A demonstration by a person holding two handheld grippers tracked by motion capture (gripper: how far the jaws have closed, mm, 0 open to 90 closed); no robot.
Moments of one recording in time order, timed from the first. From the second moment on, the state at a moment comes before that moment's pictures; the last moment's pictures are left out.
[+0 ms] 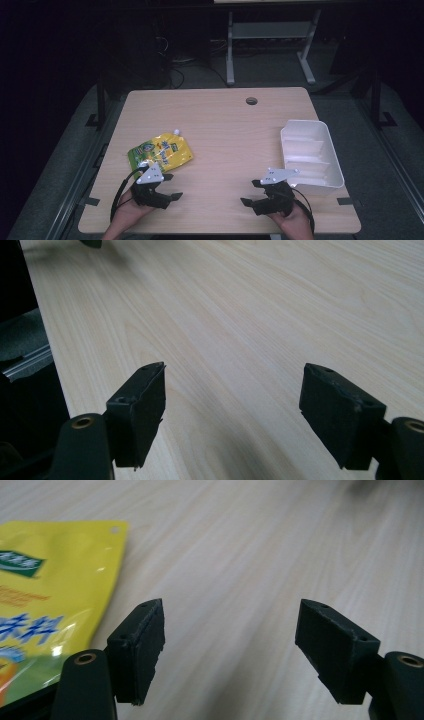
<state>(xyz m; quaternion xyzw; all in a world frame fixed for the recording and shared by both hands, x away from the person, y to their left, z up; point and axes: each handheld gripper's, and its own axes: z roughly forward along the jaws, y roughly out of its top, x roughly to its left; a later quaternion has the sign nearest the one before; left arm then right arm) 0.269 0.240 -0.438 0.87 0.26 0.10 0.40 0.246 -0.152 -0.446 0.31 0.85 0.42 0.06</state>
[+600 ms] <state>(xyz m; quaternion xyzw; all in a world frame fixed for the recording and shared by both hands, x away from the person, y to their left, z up) 0.298 0.302 -0.432 0.83 0.37 0.16 0.39 0.248 -0.149 -0.449 0.32 0.85 0.42 0.06</state>
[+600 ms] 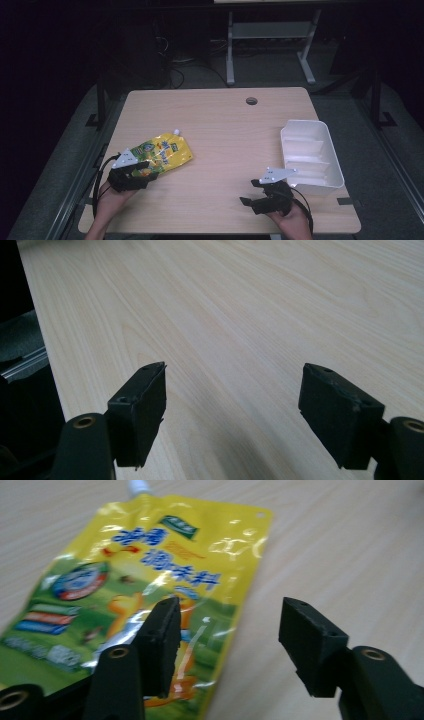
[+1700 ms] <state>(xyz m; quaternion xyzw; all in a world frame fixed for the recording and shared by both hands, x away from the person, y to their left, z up) 0.310 0.308 -0.449 0.83 0.40 0.19 0.34 0.361 -0.028 -0.401 0.34 0.85 0.41 0.02</state>
